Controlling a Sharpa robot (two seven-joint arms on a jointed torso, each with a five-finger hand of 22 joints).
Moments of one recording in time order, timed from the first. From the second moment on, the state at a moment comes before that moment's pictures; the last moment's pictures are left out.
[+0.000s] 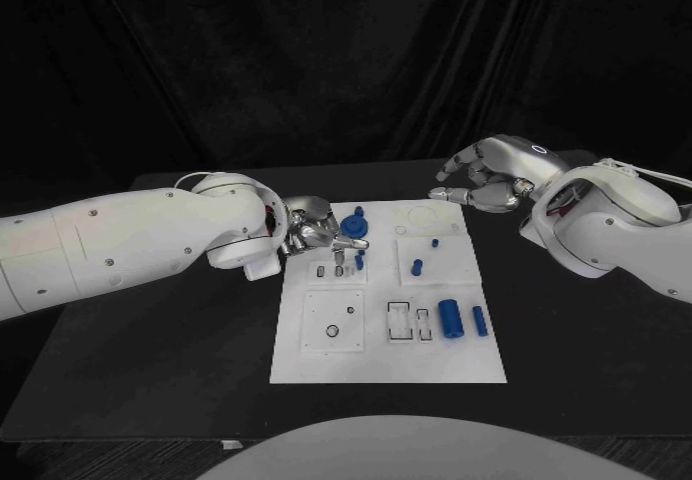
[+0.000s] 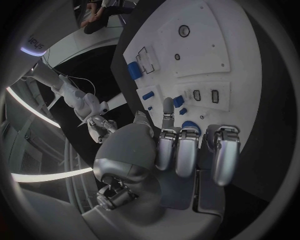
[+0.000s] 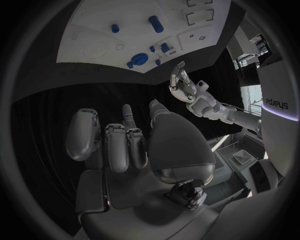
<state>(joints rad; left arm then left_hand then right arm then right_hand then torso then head) 1.37 -0.76 -0.21 1.57 -0.89 0.06 -0.36 1.12 0.18 -0.33 0.29 0.15 1.00 0.07 0.50 0.41 1.47 0.01 1.57 1.31 1.47 -0.03 1.57 1.31 0.03 1.46 0.09 1.55 1.31 1.39 -0.96 -0.21 1.67 -1.43 -0.46 -0.10 1.22 -0.01 0.06 0.28 0.15 0.86 0.11 0.20 0.21 1.46 0.01 1.57 1.31 1.47 -0.06 1.48 1.31 0.08 1.45 0.05 1.18 1.31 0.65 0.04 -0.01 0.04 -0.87</state>
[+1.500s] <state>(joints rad) 1.37 -0.62 -0.21 1.41 -0.96 0.14 -0.59 1.16 0.17 -0.26 0.26 0.21 0.96 0.06 0.47 0.59 1.47 0.00 1.57 1.31 1.47 -0.04 1.57 1.31 0.03 1.47 0.07 1.53 1.31 1.37 -0.93 -0.21 1.64 -1.43 -0.43 -0.14 1.23 0.00 0.06 0.28 0.20 0.86 0.11 0.20 0.20 1.46 0.01 1.57 1.31 1.47 -0.06 1.48 1.31 0.08 1.45 0.05 1.16 1.31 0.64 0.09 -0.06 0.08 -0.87</state>
